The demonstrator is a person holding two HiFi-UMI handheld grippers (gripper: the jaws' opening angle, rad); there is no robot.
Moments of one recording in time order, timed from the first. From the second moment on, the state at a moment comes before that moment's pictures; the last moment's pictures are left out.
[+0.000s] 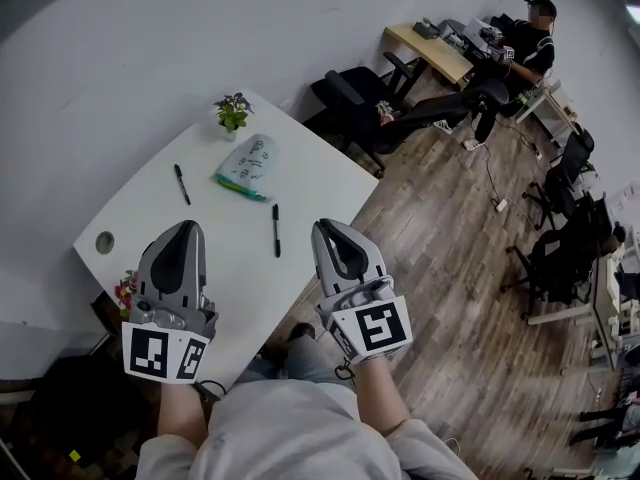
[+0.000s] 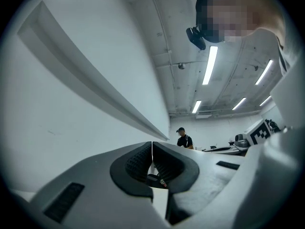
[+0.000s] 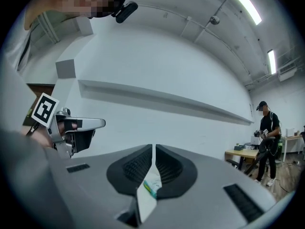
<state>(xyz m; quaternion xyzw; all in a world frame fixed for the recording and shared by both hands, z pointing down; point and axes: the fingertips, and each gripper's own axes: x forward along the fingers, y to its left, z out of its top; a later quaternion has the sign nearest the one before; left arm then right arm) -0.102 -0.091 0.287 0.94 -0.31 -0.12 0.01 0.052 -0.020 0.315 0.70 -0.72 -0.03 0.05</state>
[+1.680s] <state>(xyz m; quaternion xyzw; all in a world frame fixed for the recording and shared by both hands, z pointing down) -0.082 -0.213 0.360 0.88 -0.47 -0.04 0.06 0.077 -0.250 0.628 0.45 -0.79 0.15 0.38</state>
